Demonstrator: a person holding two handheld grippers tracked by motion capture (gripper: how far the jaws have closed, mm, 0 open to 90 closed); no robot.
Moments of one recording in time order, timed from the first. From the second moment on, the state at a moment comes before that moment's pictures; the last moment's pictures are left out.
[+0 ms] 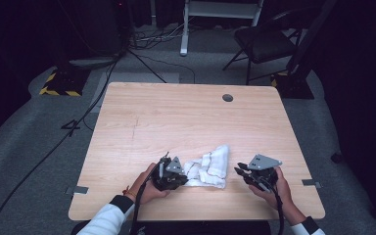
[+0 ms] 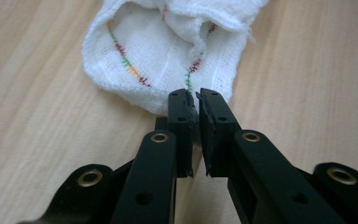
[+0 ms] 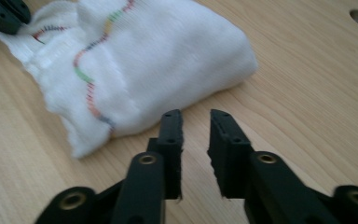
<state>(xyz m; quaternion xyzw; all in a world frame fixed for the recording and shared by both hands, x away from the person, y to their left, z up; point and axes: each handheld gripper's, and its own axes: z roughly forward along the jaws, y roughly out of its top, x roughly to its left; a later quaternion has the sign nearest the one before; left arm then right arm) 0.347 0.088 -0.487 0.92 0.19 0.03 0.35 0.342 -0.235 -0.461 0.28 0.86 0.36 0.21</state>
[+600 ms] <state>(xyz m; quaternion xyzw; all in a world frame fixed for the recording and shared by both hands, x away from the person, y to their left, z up) 0.333 0.083 -0.488 0.92 0.18 0.02 0.34 0.328 -0.184 -0.482 0.16 0.91 0.33 0.21</state>
